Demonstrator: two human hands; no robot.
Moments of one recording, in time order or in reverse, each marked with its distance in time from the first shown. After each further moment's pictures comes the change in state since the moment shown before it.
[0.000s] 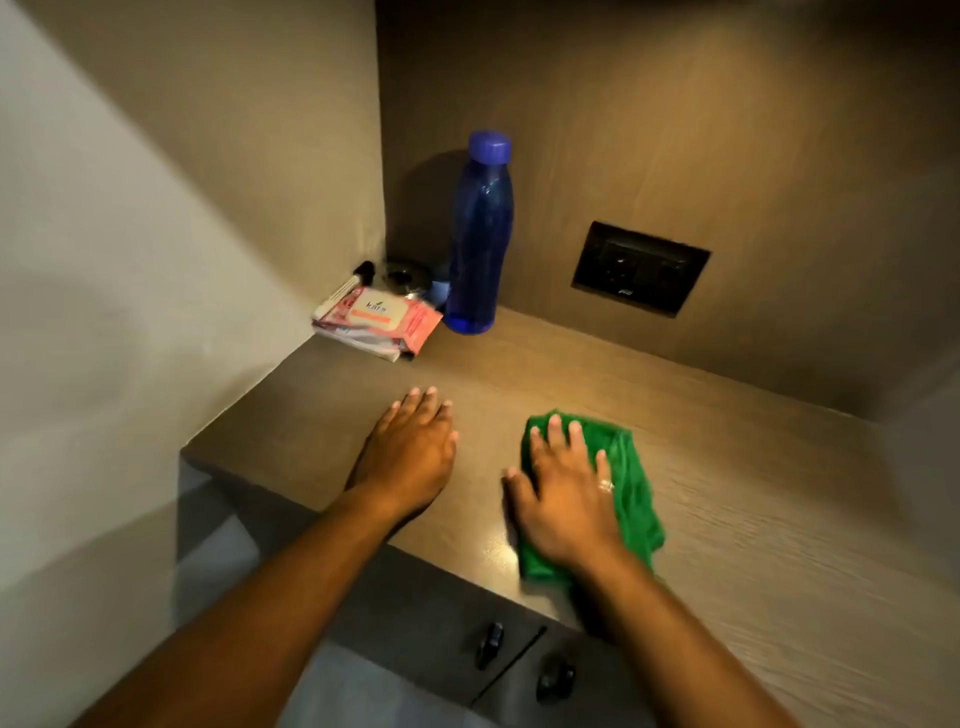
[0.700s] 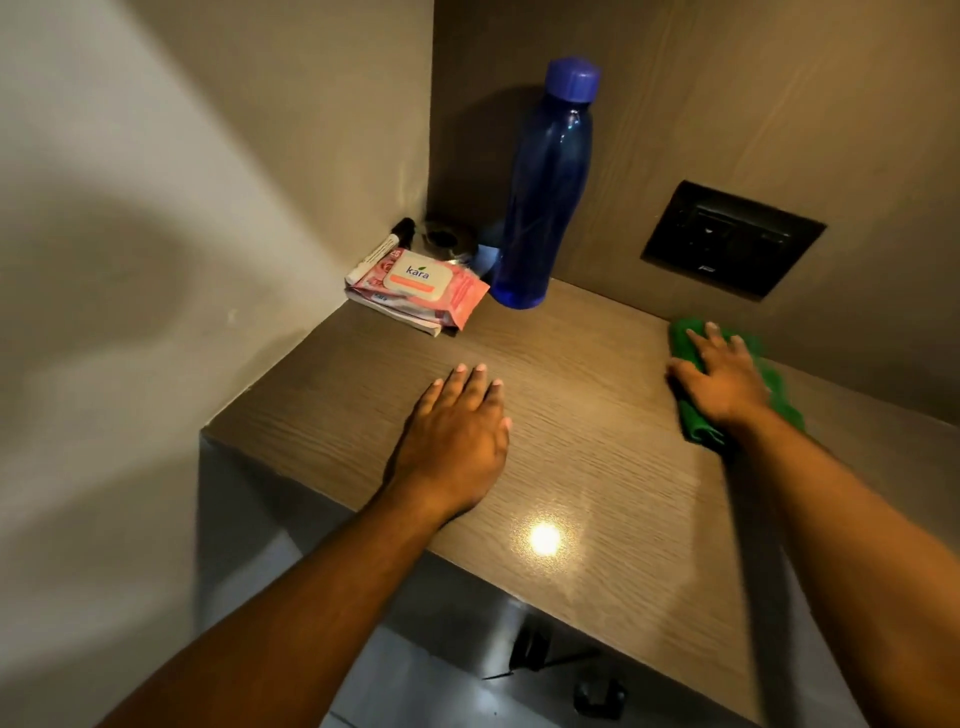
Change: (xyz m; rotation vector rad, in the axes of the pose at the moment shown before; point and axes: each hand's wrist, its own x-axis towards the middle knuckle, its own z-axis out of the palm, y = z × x) left_hand 0.007 -0.004 0.003 -0.034 -0.005 0.036; right_hand 0.160 0.138 -0.038 -0.007 0.016 0.210
